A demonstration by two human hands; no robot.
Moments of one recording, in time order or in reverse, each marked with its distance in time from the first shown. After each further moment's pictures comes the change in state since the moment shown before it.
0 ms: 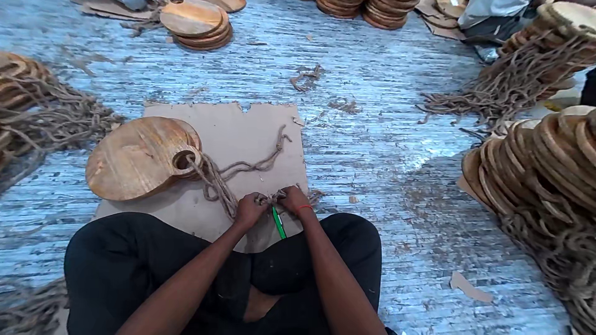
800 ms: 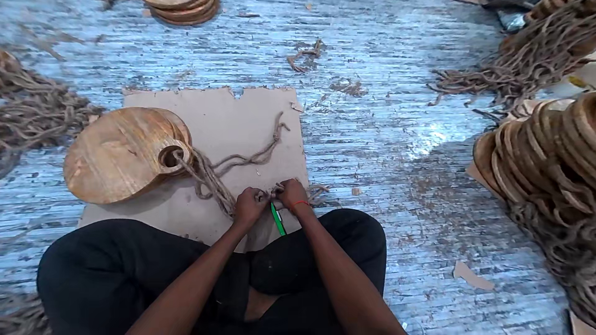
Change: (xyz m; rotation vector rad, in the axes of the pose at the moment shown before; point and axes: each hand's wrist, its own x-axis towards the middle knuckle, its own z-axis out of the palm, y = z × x) left_hand 0.005 0.006 0.008 0.090 0.038 0.018; right_hand -0.001 -0.009 0.002 0.032 0.048 0.076
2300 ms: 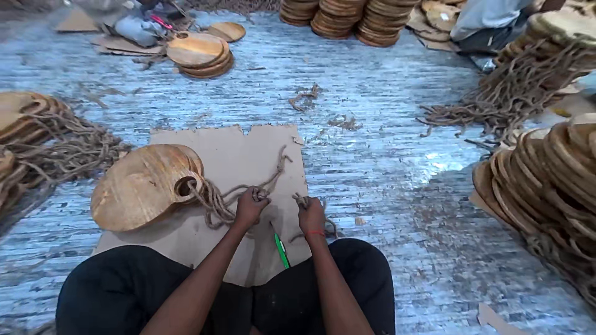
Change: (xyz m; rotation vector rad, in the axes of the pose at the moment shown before) left_hand 0.039 0.035 -0.044 -0.267 0.160 0.116; right_hand -0.012 0.009 -0.030 0.213 0.453 0.036
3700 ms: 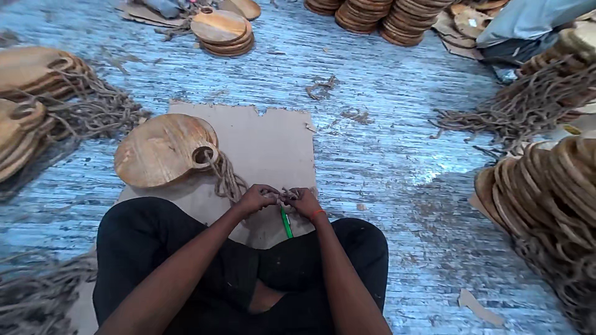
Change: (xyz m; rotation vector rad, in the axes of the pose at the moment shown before) left_hand -0.047 -0.032 -0.023 -0.077 -0.420 -0.032; right_hand -0.031 0.007 0.007 0.133 -0.449 -0.260
